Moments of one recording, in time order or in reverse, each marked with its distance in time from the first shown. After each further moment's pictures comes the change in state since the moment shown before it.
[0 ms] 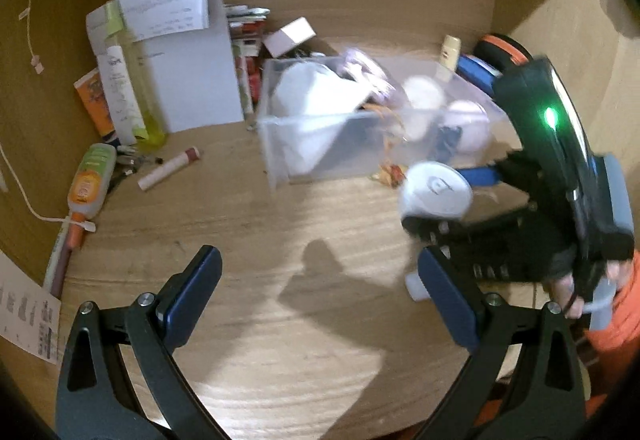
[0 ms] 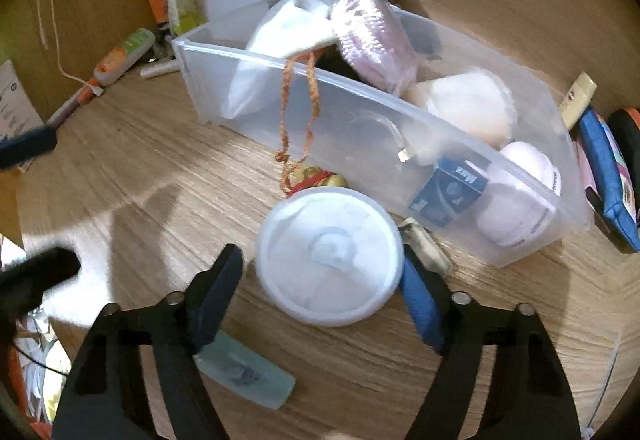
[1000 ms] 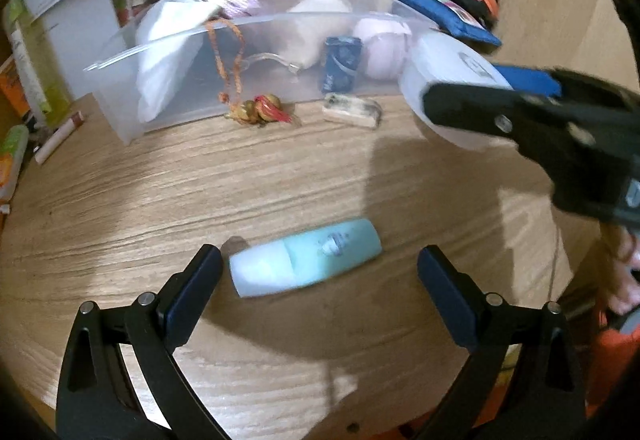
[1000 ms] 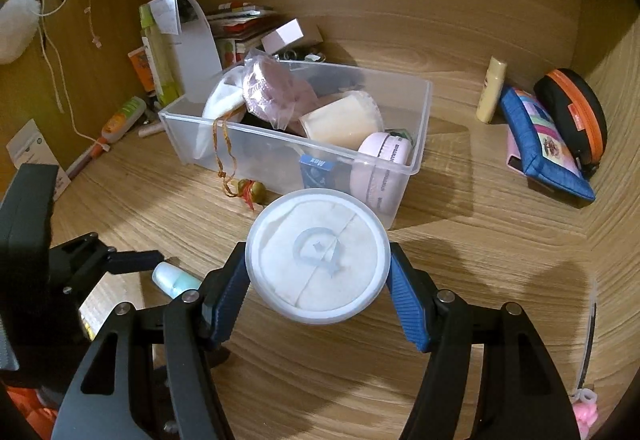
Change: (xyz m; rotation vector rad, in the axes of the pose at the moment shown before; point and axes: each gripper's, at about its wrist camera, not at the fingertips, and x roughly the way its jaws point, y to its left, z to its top) left arm 0.055 -0.087 -0.005 0.028 0.169 -0.104; right arm -0.078 -0.063 -0.042 0.131 -0.168 0.007
